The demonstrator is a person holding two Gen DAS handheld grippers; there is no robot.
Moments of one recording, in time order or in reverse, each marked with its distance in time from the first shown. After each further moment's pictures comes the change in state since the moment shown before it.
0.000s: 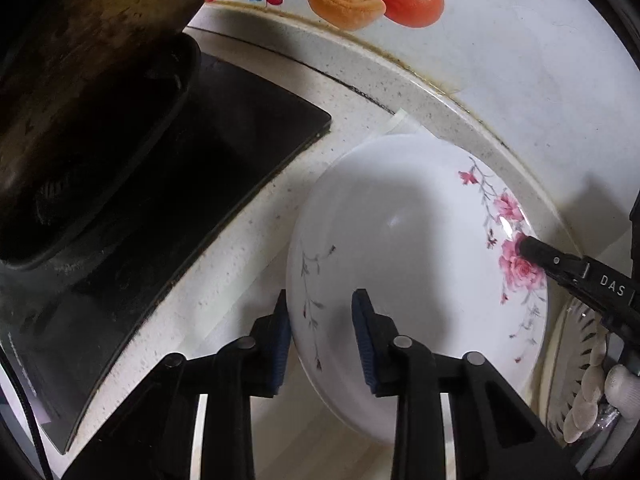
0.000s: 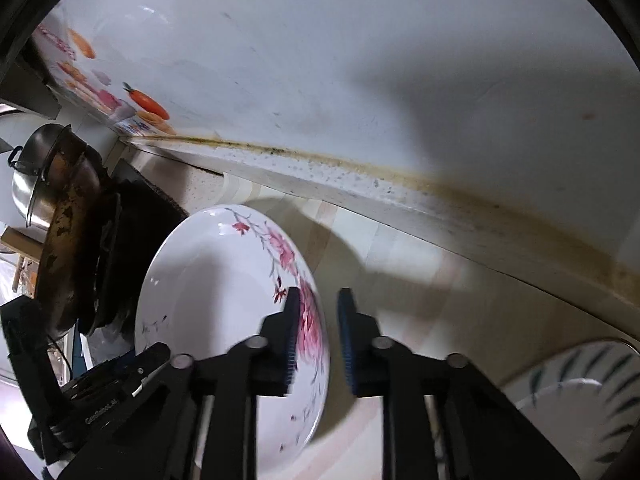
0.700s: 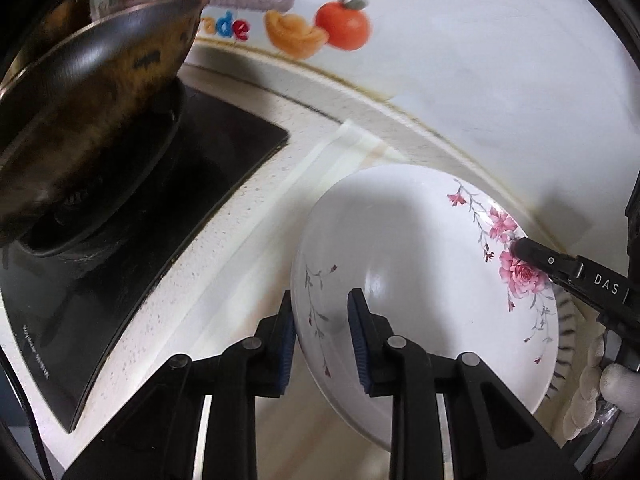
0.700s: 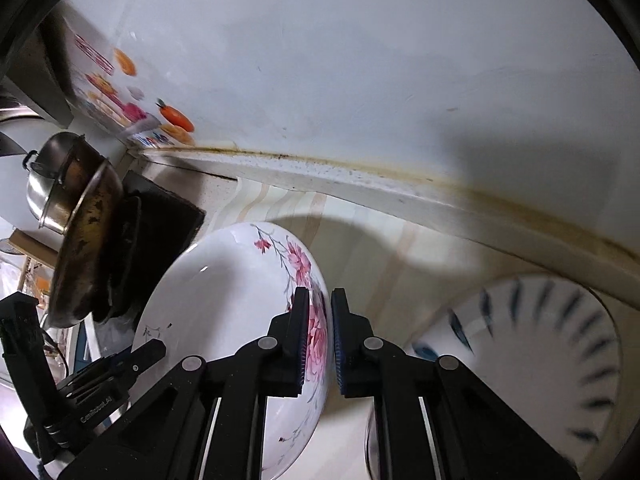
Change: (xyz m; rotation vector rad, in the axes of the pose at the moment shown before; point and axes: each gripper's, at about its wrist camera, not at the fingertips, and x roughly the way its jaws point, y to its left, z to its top) left arm -0.045 -0.024 -0.017 0.088 -0.054 -0.059; right arm -0.072 -0.005 -0.040 0.014 -0.085 -0.013
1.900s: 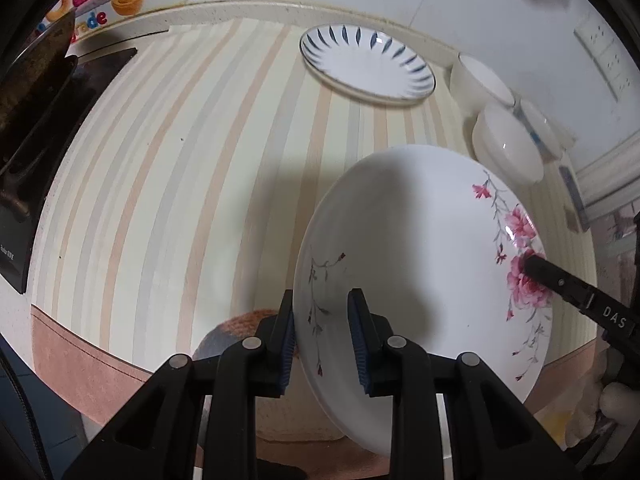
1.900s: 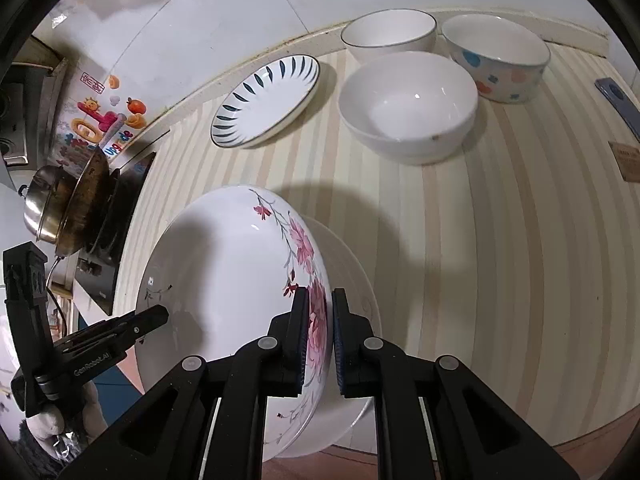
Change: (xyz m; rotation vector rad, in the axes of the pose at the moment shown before) left arm -0.078 -0.103 -0.230 0.404 0.225 -0.129; right arm -0.222 -0.095 -0.344 0.329 -0.068 -0.157
